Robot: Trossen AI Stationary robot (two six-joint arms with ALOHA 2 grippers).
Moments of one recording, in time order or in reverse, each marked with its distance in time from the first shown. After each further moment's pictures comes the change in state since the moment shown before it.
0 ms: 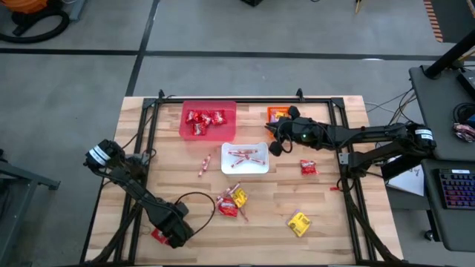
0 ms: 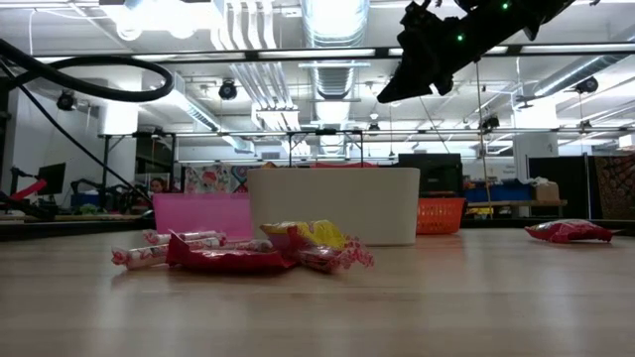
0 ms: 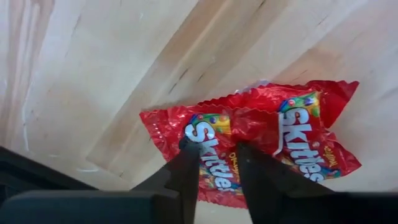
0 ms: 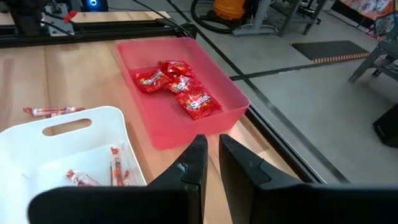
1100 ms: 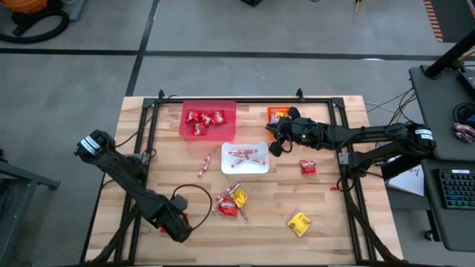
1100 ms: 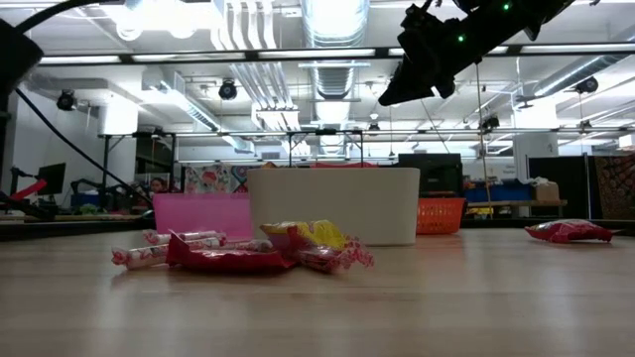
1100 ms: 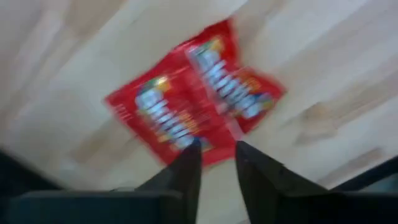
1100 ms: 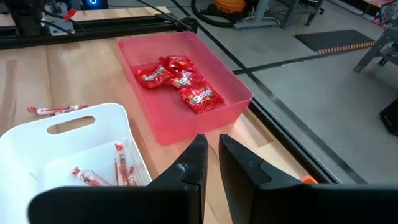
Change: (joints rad) left arm 0.004 -0.160 0.022 0.000 -0.171 -0.220; right arm 0.000 0.000 0.000 -0.023 -0.006 0.046
